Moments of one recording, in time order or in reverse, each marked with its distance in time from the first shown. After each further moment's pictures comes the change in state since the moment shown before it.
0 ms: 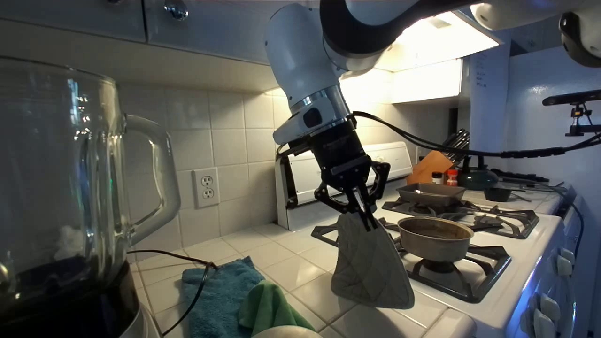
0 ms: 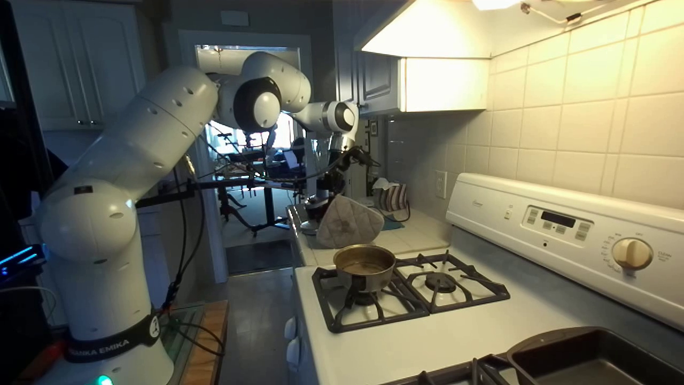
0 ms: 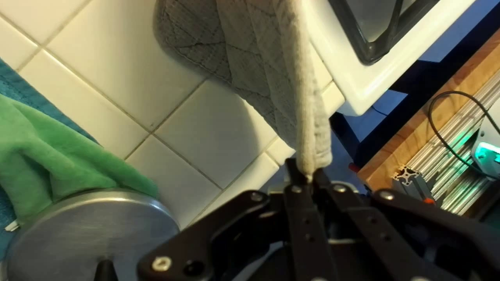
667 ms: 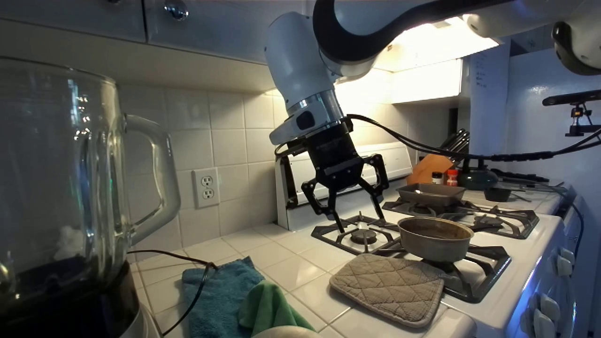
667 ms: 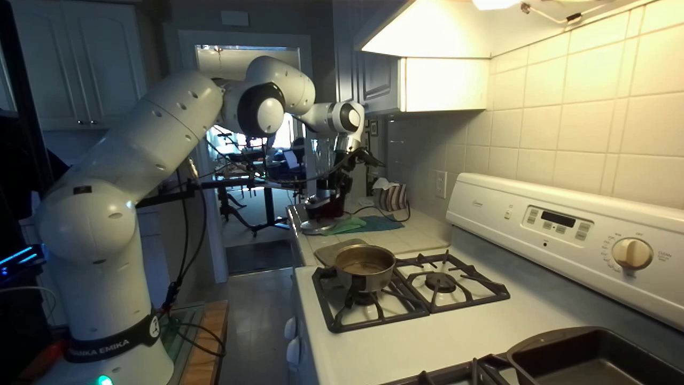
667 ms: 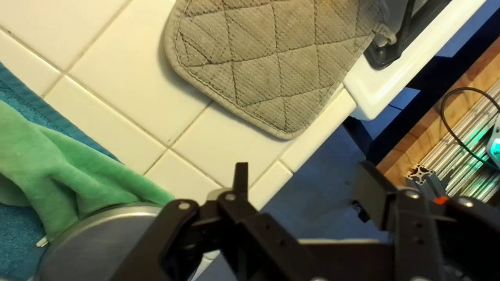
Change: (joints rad) arm -0.010 0.037 -0.011 0.057 0.006 0.001 0.015
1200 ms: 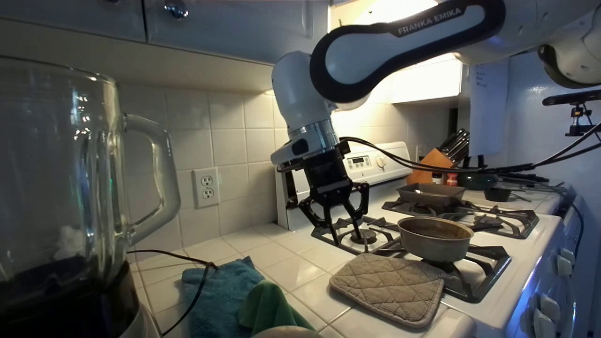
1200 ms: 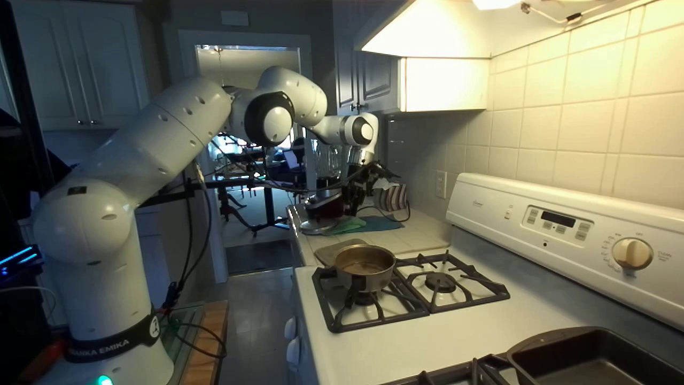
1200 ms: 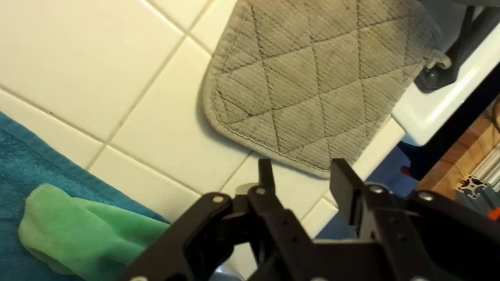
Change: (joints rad) arm -0.057 0.063 -0.017 -0.006 0.009 0.131 0.020
